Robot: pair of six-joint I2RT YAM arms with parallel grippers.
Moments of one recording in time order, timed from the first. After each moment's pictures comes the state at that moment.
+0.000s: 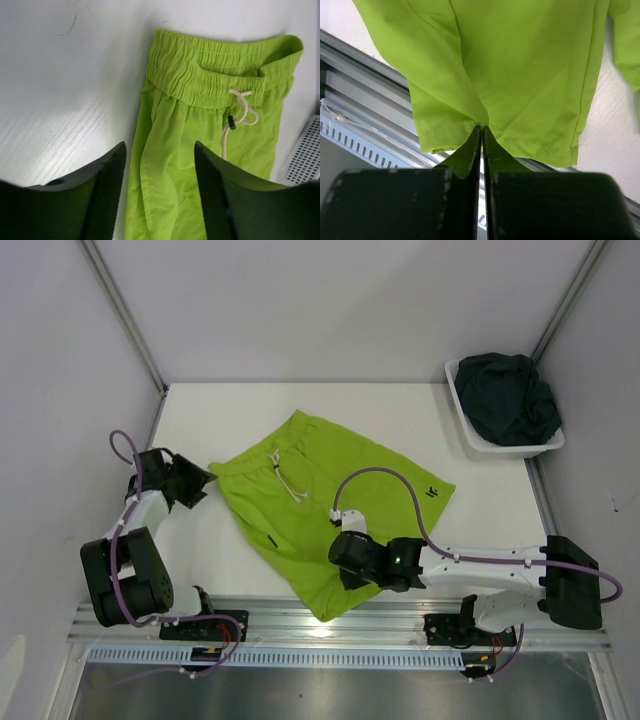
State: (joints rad) left arm 0.31 1.37 0.74 -0.22 0.31 -0.74; right arm 1.31 1.32 0.86 -0.54 0.28 0.83
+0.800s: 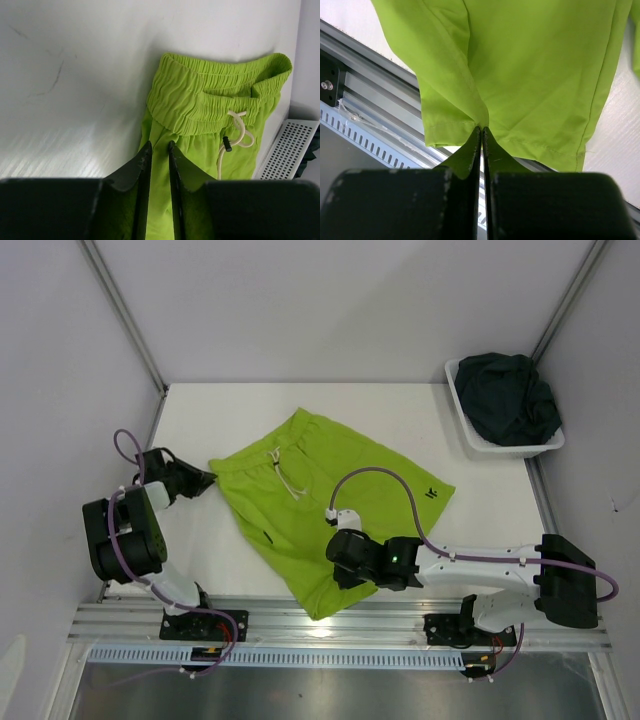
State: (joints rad) left arm 0.36 1.62 0.74 0.07 0.44 -0.81; right arm 1.30 1.34 0.86 -0.47 0.24 0.83
